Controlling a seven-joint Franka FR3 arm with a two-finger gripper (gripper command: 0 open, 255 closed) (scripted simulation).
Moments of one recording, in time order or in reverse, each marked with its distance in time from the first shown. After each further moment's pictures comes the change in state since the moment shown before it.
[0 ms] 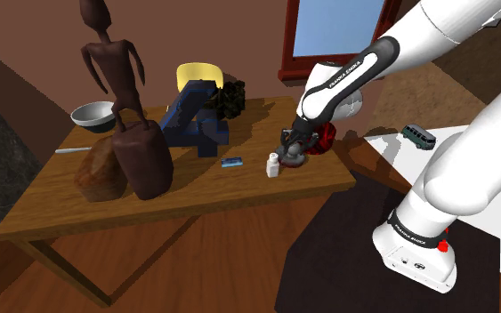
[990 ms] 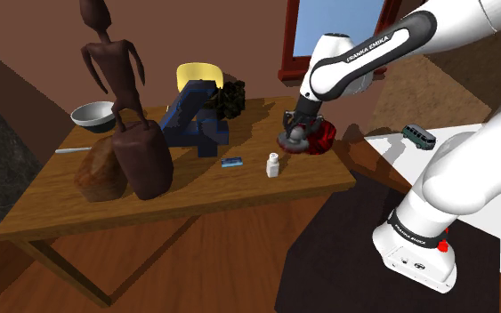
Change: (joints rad) arm -0.035 -0.176 0.016 0.059 -0.079 -0.235 0.073
